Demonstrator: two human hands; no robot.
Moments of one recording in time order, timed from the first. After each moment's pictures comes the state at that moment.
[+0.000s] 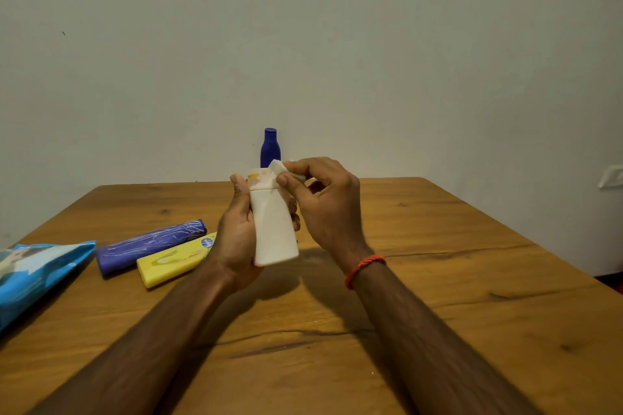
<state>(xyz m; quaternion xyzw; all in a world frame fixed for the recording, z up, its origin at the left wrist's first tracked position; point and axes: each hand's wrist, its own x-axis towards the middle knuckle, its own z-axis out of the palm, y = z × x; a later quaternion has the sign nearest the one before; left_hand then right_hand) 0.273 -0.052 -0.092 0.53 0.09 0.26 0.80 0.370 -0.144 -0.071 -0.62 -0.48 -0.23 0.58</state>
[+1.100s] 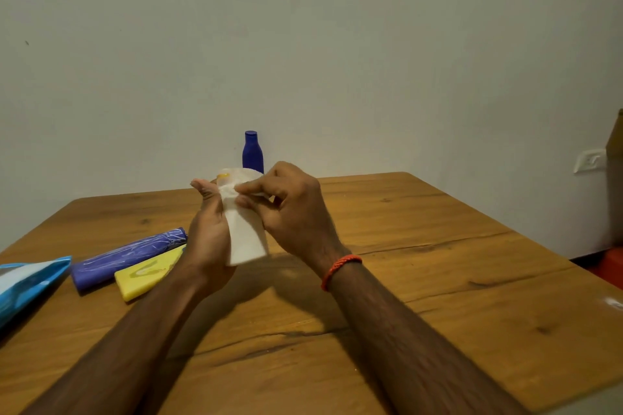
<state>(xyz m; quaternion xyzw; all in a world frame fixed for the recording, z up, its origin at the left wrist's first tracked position) 0.270 -0.053 -0.082 0.58 0.17 0.35 0.71 0.363 -0.145 -0.070 -0.61 -0.56 -0.24 0.50</state>
